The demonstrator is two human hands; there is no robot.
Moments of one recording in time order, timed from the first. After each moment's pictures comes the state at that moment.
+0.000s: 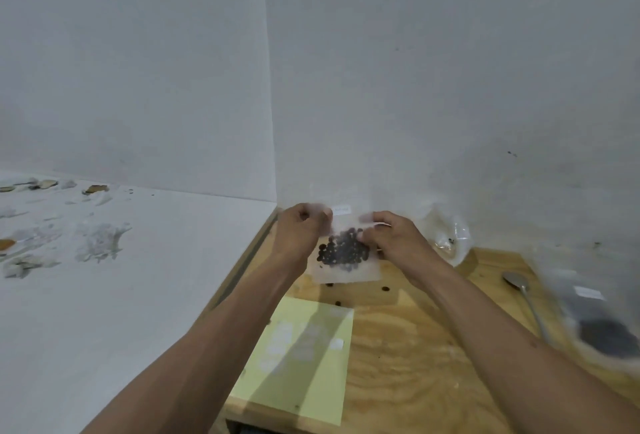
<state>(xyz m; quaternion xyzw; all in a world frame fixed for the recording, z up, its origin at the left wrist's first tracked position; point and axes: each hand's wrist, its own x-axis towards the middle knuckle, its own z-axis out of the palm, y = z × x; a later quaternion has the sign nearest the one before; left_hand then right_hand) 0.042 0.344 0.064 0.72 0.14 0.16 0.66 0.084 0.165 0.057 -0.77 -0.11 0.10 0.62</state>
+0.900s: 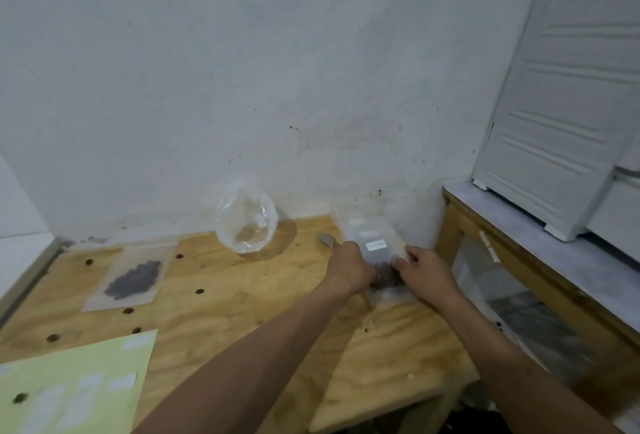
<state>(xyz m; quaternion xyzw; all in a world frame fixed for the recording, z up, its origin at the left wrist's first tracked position) 0.068 -0.030 -0.005 0.90 -0.11 -0.13 0.41 0.011 -0.171 -0.003 -0.90 0.21 -0.07 0.39</state>
